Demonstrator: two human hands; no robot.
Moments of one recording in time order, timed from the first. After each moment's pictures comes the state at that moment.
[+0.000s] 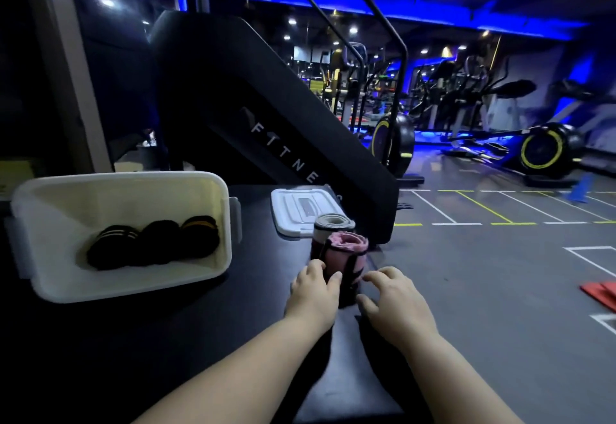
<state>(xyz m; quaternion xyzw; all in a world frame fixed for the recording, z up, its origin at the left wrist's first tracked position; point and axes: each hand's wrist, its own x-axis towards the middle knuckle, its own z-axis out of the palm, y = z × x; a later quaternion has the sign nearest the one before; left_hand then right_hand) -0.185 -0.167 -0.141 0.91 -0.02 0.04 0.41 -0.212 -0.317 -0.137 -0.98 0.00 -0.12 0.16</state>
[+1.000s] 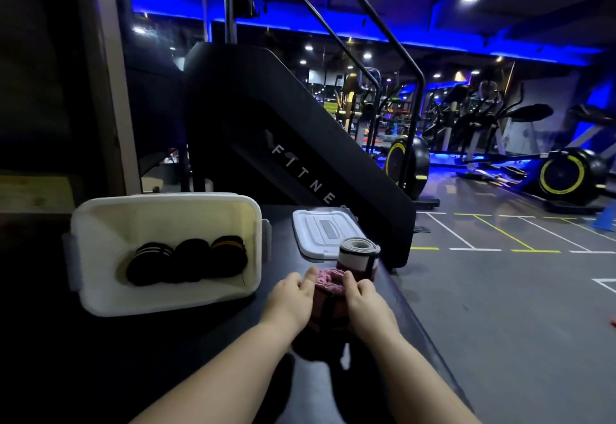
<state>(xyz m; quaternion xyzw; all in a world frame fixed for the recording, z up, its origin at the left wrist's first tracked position) -0.174 -0.093 -0.116 0.90 0.03 0.07 0.43 -0.182 -0.235 -0.121 -0.90 0.11 -0.05 0.42</state>
